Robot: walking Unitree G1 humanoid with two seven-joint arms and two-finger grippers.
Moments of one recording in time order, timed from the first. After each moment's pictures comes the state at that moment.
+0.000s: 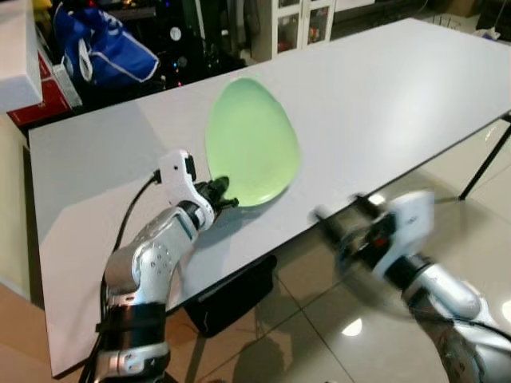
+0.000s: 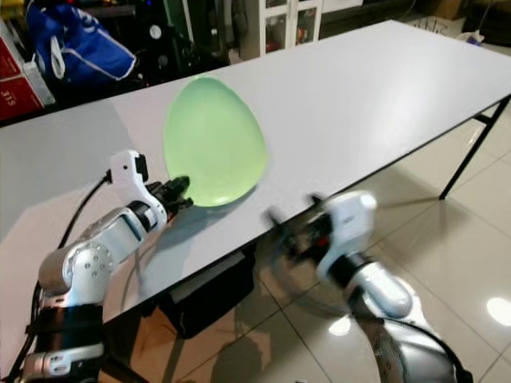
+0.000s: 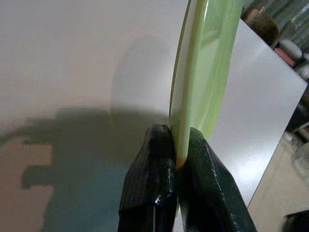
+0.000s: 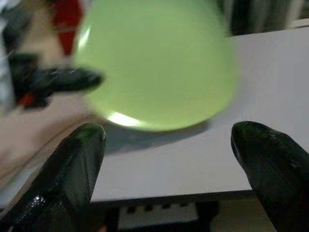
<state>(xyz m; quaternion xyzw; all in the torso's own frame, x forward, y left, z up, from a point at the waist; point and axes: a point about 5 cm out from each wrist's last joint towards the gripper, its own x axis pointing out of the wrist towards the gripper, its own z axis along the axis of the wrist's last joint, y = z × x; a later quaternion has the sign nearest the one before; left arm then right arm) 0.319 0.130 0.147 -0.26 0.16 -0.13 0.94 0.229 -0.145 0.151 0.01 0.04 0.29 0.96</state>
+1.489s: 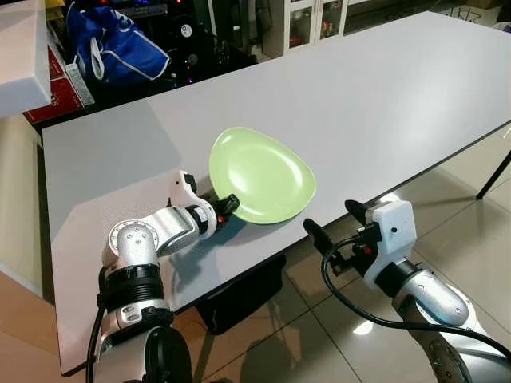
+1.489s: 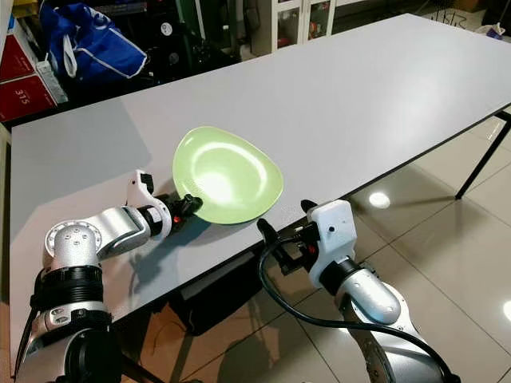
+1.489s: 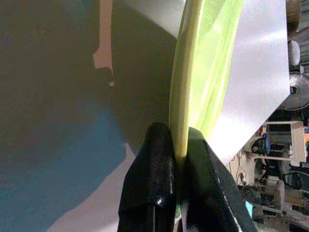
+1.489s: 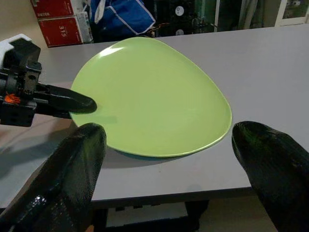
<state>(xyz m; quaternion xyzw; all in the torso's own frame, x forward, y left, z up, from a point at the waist) 0.330 0.132 0.122 -0.45 0.35 -0.10 0.81 0.229 -0.144 0.144 -0.02 0.04 0.24 0.97</state>
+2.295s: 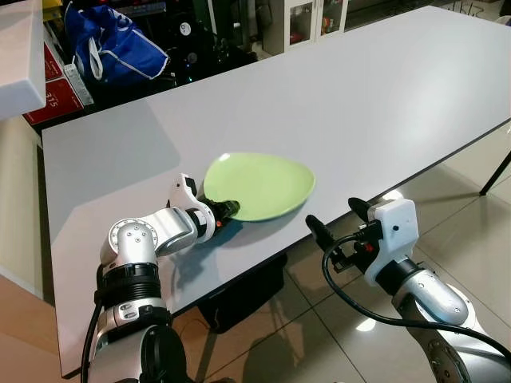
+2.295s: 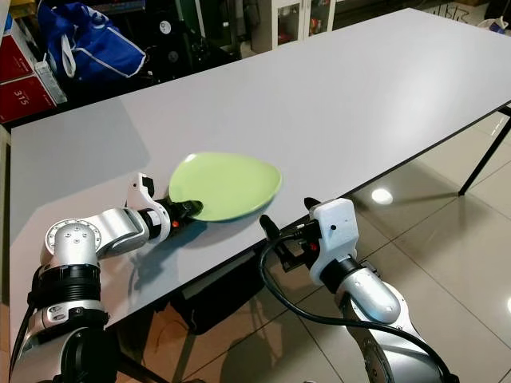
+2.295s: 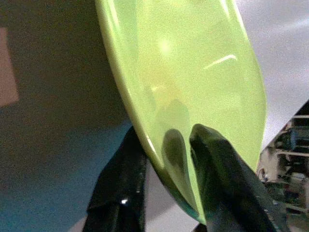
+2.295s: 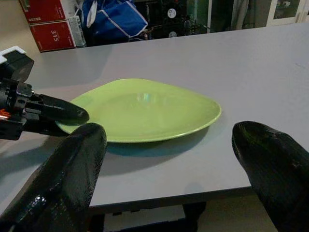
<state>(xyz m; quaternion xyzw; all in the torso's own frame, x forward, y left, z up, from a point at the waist) 0.329 0.135 0.117 -0.41 0.38 -0.09 0.82 0.230 -0.144 0.145 -0.01 0.04 0.23 0.97</state>
